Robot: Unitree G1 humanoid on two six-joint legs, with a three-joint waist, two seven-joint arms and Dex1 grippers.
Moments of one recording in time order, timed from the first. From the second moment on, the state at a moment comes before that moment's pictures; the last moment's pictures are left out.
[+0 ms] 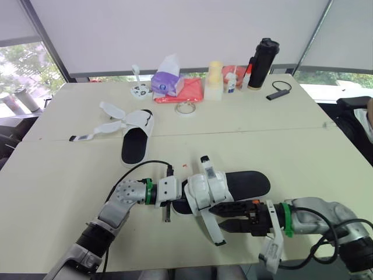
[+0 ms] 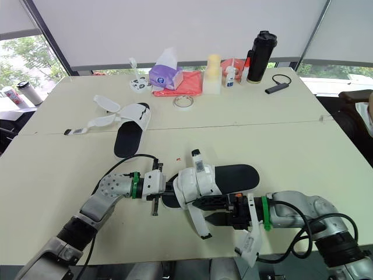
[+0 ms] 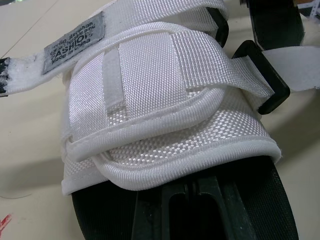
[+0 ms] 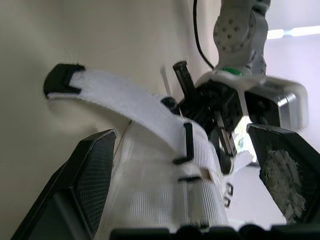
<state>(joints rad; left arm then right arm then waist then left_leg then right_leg) -0.34 0.44 -0.38 0.14 -0.12 -0.18 -1.08 -0.16 -0.80 0.14 -0.07 -0.62 -1.26 0.54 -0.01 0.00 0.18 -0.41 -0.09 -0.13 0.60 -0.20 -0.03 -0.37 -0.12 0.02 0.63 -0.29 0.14</state>
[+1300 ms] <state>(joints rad) -0.32 0.44 -0.37 0.11 -0.12 -0.16 -1.04 -0.48 -0.83 0.42 -0.32 0.36 0.15 1.06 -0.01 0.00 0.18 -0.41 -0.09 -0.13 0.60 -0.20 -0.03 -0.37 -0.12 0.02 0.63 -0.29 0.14</state>
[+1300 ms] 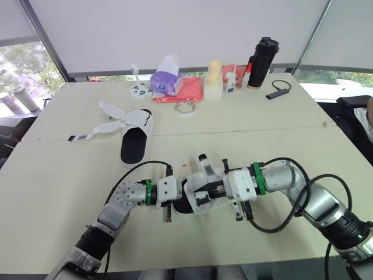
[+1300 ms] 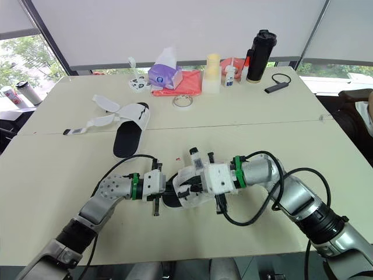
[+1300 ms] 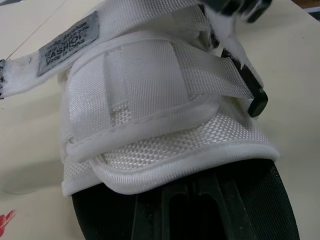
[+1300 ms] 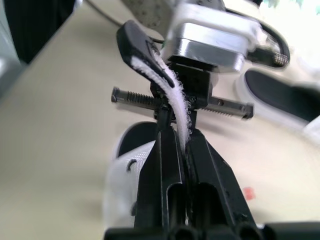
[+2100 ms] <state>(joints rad) -0.31 0.44 -0.37 0.10 -0.12 -0.16 -1.02 -0.83 -0.62 0.34 0.12 0.75 1.27 1.15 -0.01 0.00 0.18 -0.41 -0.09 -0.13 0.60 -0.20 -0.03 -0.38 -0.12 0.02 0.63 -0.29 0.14</state>
